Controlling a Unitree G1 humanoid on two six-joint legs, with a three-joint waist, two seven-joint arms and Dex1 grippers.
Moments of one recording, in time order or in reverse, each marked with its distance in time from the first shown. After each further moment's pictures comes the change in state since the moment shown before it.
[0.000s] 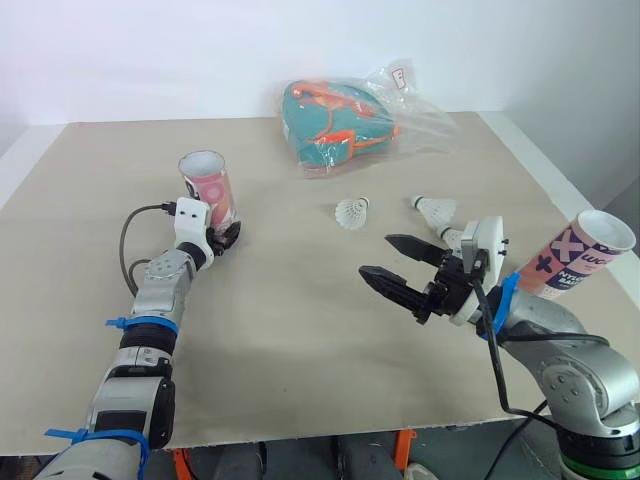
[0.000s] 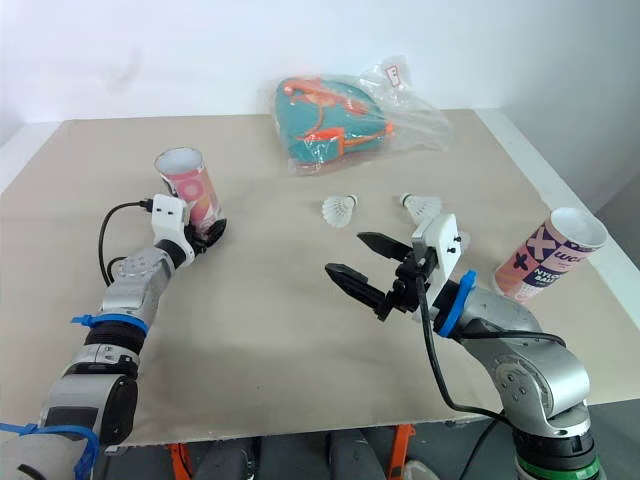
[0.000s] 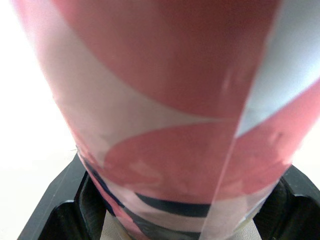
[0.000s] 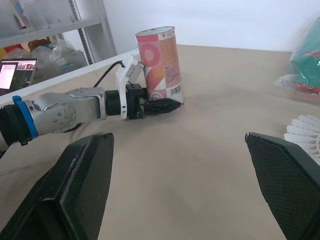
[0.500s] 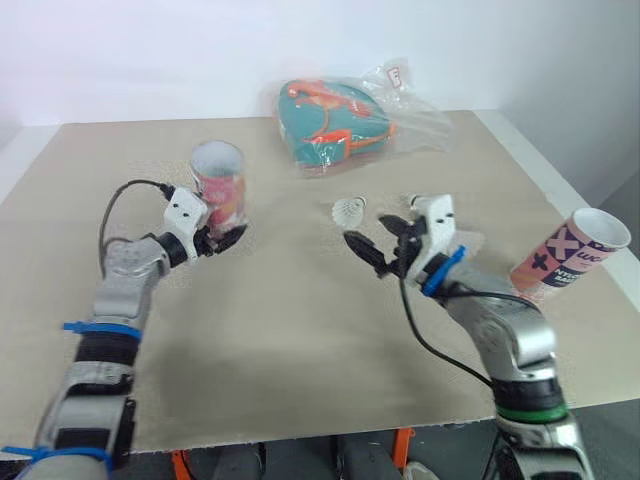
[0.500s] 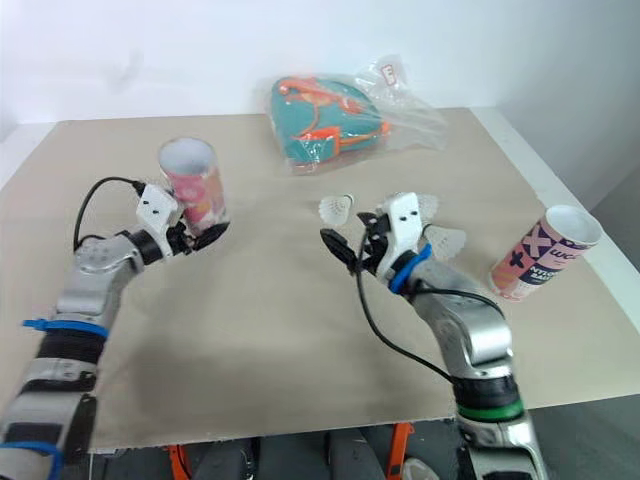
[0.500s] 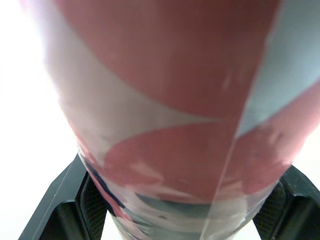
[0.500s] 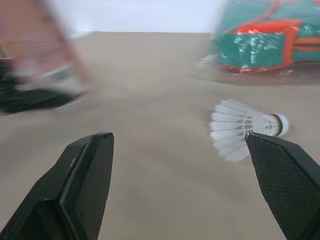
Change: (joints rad) left arm 0.098 0.252 -0.126 -0.317 -0.002 -0.059 -0.457; right arm -0.254 0.239 0.168 0.331 -0.322 -0.033 -0.250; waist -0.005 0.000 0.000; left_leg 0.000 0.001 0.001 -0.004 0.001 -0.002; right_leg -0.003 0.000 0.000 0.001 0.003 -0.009
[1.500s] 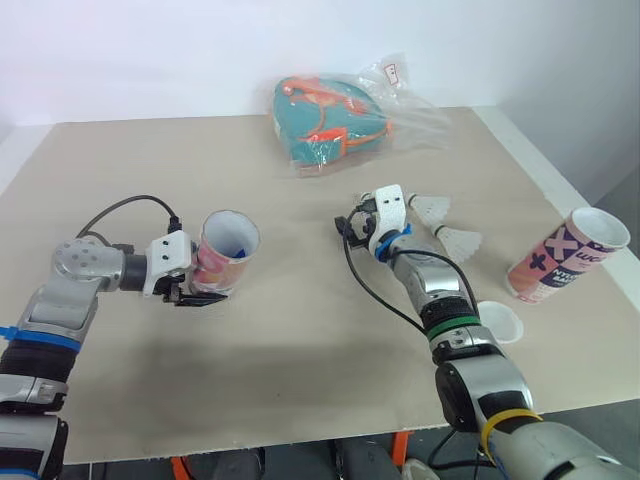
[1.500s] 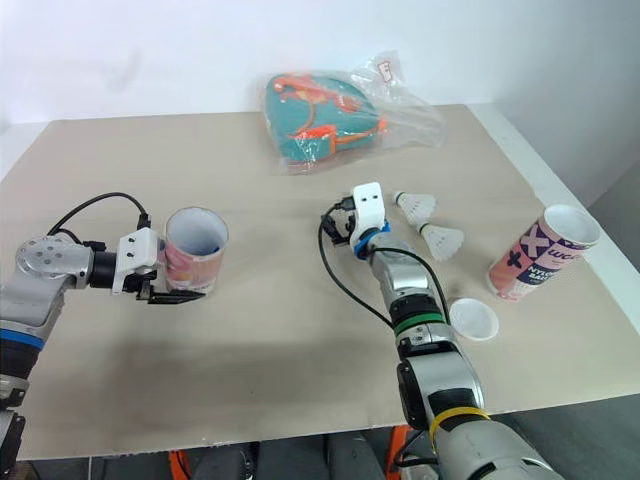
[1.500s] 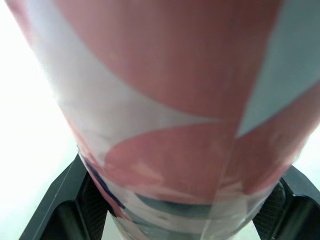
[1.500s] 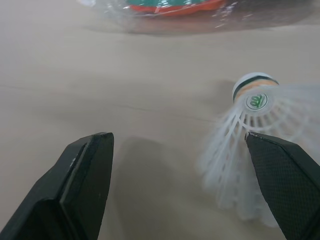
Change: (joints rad) left arm 0.091 0.241 -0.080 -0.117 -0.016 0.026 -0.481; right arm -0.425 0.170 -0.019 0.970 -0.328 -0.416 -0.078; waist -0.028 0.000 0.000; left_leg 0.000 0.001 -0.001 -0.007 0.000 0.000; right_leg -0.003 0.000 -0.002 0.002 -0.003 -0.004
